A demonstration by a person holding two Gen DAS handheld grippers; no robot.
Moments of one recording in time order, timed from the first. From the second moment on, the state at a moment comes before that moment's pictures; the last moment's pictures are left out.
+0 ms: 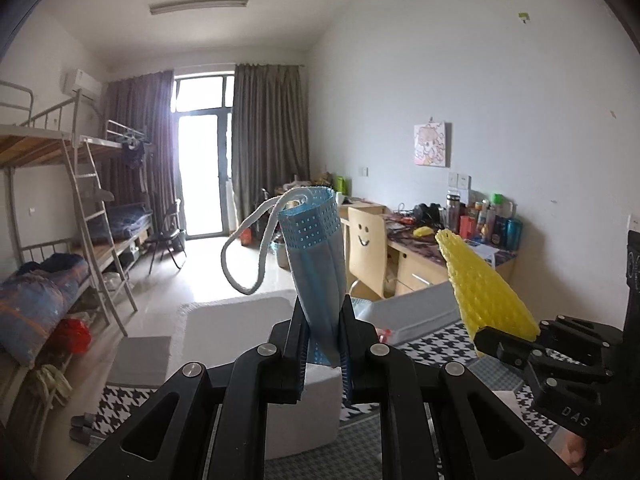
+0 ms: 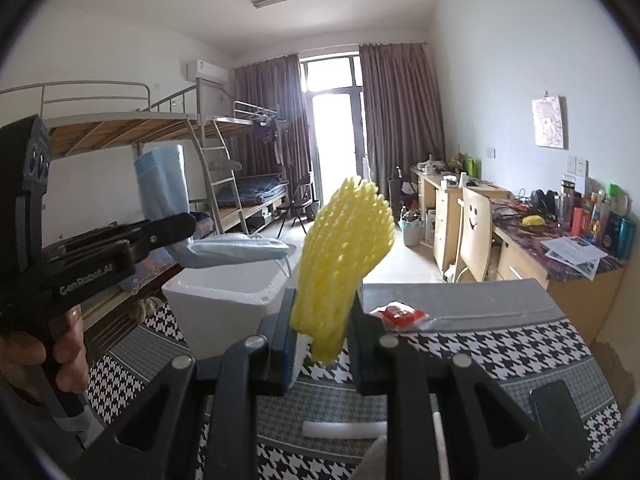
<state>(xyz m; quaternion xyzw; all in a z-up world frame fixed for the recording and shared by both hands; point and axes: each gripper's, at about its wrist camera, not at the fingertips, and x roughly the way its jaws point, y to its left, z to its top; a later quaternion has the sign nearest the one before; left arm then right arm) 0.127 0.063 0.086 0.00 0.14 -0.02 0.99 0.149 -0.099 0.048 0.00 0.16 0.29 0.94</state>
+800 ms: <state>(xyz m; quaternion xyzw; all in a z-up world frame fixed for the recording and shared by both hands) 0.150 0.101 0.091 -0.01 0.15 0.07 0.99 0.175 -0.054 0.068 -0.05 0.16 0.33 0.93</state>
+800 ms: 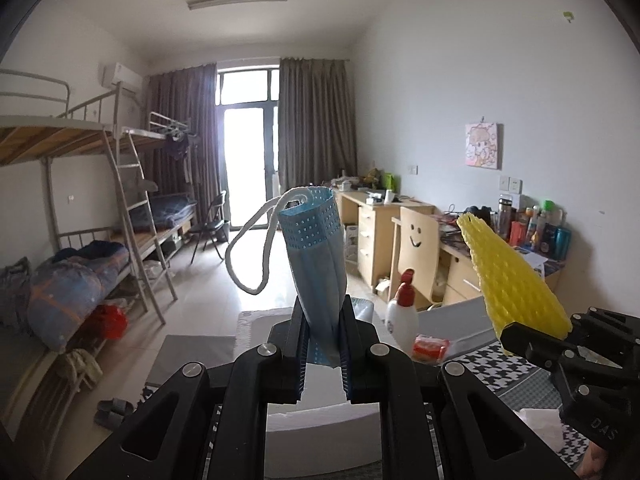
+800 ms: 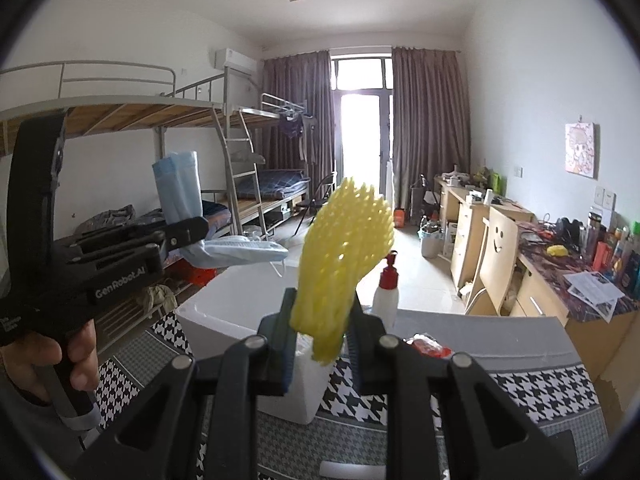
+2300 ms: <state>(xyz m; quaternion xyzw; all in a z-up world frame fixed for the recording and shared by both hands) 0.172 0.159 0.070 -0.04 0.20 0.11 0.97 0.216 0.009 0.053 -0.08 0.22 0.37 0.90</state>
